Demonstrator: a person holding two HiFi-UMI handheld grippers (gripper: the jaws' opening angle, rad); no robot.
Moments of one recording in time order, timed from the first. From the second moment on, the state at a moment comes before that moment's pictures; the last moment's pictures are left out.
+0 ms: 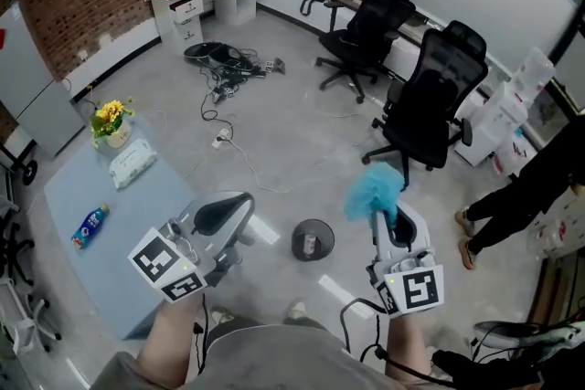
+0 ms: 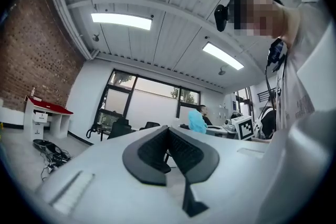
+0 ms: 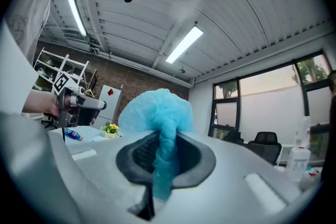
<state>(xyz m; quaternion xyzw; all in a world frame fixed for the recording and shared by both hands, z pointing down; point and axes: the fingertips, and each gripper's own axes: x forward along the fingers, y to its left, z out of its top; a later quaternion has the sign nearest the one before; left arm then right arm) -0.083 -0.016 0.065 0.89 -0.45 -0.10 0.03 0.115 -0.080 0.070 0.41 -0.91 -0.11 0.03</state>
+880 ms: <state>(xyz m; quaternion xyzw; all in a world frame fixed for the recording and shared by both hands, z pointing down) 0.074 -0.074 0.087 0.90 -0.43 -0.05 0.08 0.257 -0.113 0.110 0.41 -0.91 -0.07 0.05</state>
